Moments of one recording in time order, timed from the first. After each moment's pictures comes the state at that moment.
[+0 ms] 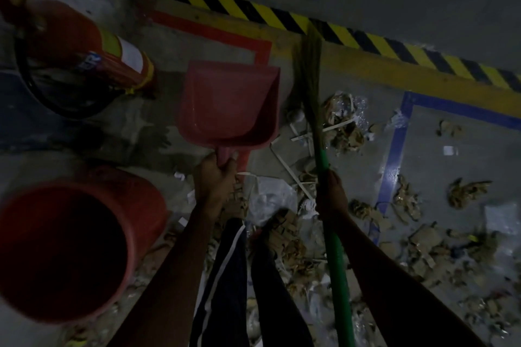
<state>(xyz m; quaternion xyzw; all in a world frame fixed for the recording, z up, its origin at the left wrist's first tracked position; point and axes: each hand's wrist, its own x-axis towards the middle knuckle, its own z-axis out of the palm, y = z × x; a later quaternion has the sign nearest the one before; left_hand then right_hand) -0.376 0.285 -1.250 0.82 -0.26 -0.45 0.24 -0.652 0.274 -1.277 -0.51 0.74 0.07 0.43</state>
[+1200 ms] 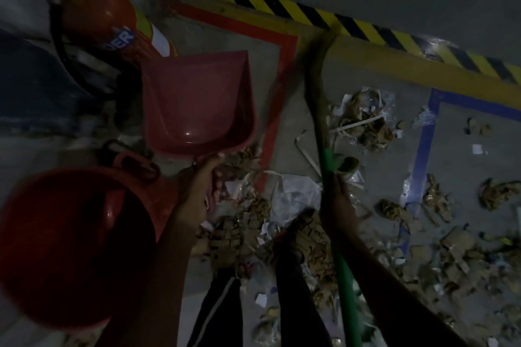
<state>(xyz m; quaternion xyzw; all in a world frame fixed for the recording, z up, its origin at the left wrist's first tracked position) -0.272 0.338 -1.240 0.75 0.07 -0.57 0.32 -0.569 0.360 -1.304 -0.62 0.72 0.03 0.32</state>
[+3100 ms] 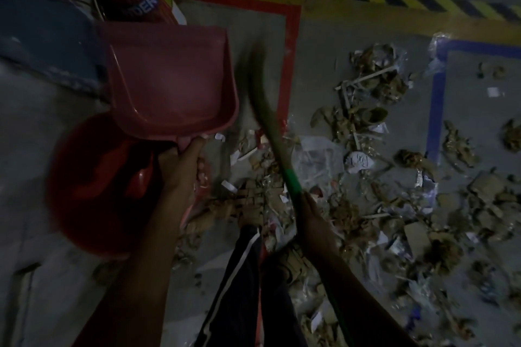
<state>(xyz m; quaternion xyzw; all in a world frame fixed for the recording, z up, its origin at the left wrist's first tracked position) -0.236 0.489 -1.180 0.80 -0.07 -0.44 0.41 -0.492 0.591 -1.257 -0.62 0.67 0.04 0.40</state>
